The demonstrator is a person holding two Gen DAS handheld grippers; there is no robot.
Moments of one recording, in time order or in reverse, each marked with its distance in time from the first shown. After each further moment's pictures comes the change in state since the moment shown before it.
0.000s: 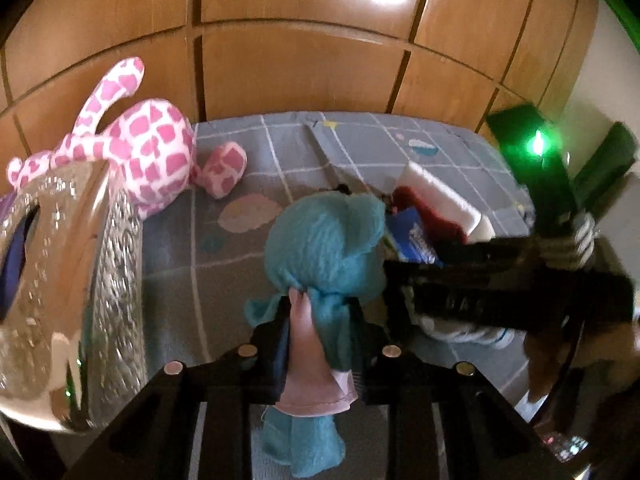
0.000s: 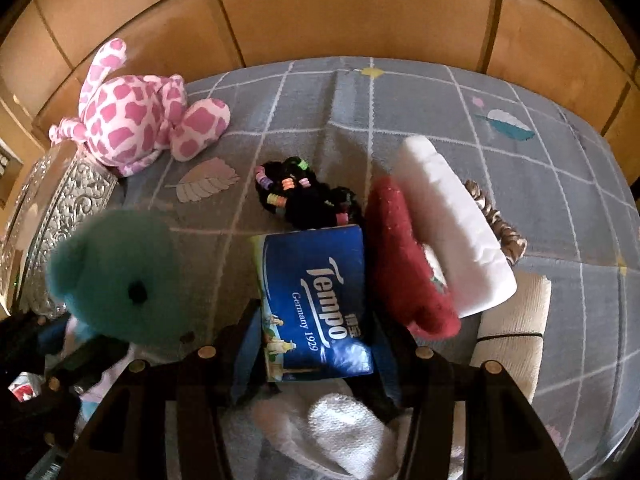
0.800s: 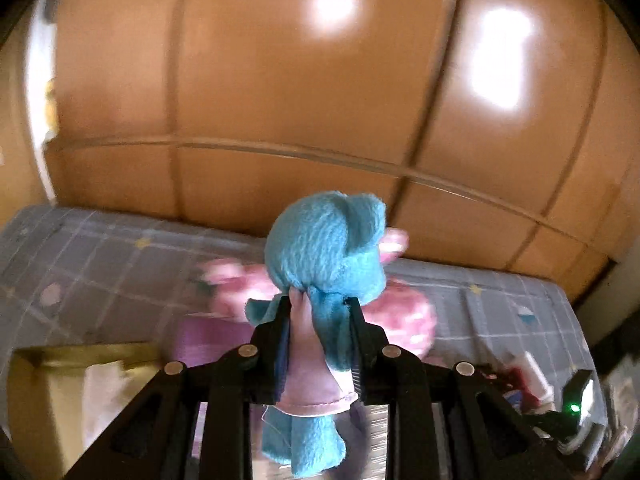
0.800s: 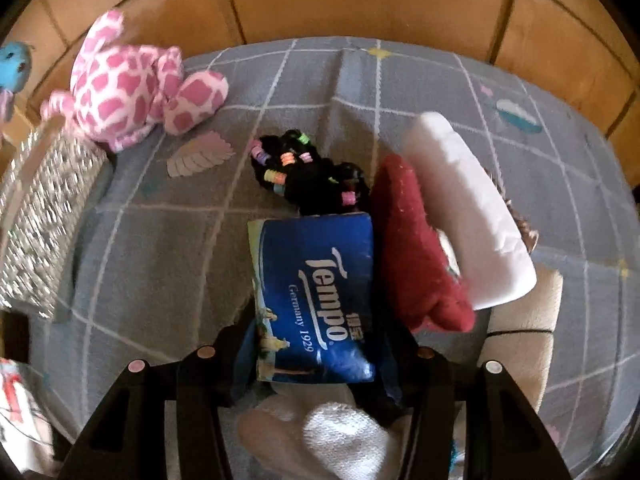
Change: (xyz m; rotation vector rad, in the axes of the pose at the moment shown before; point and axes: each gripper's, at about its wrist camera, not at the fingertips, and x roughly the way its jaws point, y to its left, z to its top) left arm -0.110 0.174 0.090 -0.286 -0.272 0.232; right arm 0.019 0.010 0.002 -0.059 0.053 -0.051
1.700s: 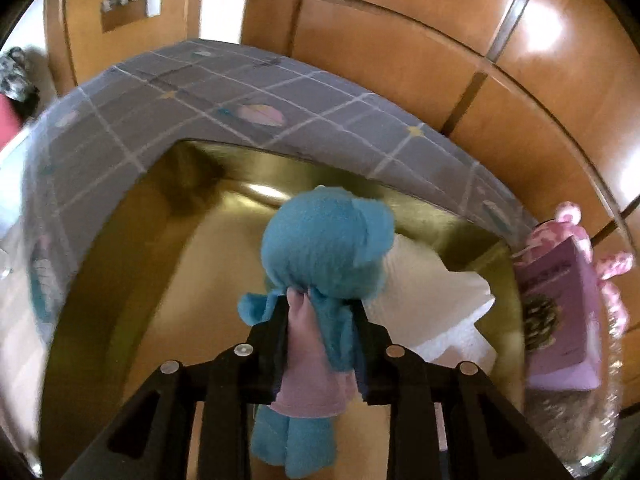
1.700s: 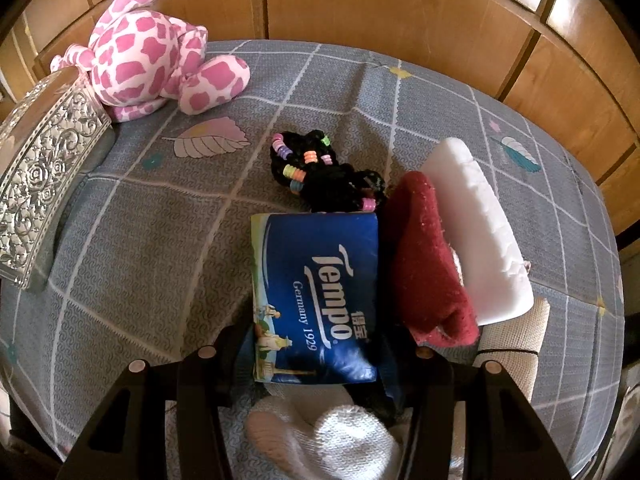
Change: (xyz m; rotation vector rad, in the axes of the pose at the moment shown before) left arm -0.019 0.256 -0.142 -0.512 0.156 0.386; right arm -0.002 0.028 -0.010 -0.117 -0.035 -0.086
